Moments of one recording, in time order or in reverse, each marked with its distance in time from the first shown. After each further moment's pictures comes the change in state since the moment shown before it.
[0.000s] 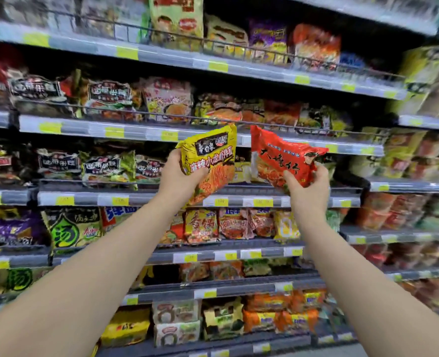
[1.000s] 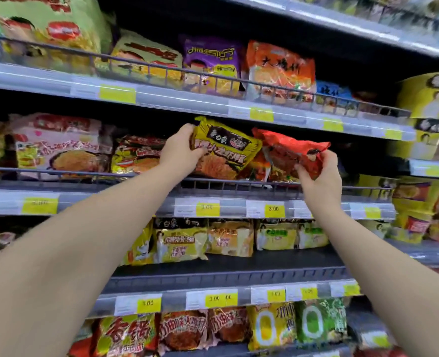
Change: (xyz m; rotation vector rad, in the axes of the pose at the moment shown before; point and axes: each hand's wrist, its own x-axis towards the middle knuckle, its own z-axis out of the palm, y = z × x) left_hand 0.285 0.052 0.221 0.373 0.082 0.369; right_hand 0.345 0.100 0.005 -0.189 0.006 -0.409
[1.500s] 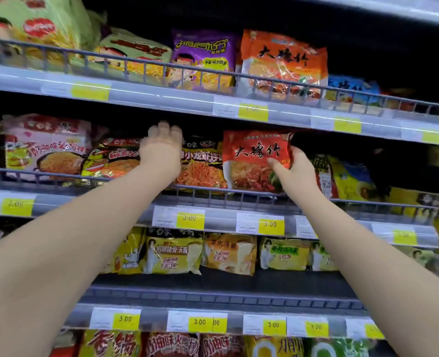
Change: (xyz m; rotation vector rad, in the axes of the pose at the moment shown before) left_hand 0.025 -0.006 0.023 0.902 0.020 -0.083; right_hand 0.061 0.019 0.051 0.057 -0.325 0.080
